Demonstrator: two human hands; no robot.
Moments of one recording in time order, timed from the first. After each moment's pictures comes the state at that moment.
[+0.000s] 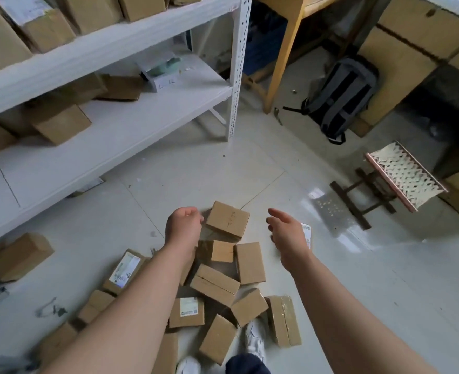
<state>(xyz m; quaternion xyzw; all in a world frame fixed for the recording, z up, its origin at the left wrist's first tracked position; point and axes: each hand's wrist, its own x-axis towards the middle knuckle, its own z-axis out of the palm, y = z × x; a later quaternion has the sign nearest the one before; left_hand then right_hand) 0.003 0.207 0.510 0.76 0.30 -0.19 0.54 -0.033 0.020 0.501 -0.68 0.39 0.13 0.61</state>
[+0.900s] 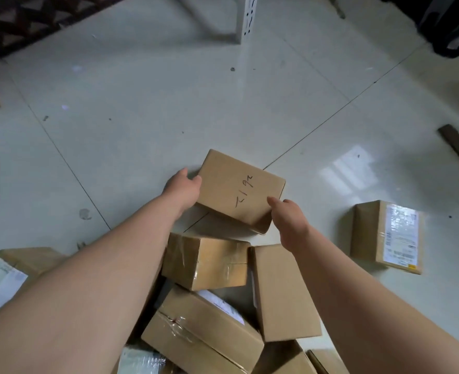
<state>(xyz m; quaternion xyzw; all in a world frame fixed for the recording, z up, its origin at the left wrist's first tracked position) 0.158 0.183 -0.017 0.83 0.23 -0.32 0.39 0.097 -0.006 -0.031 -0.64 0.46 0.25 0.56</state>
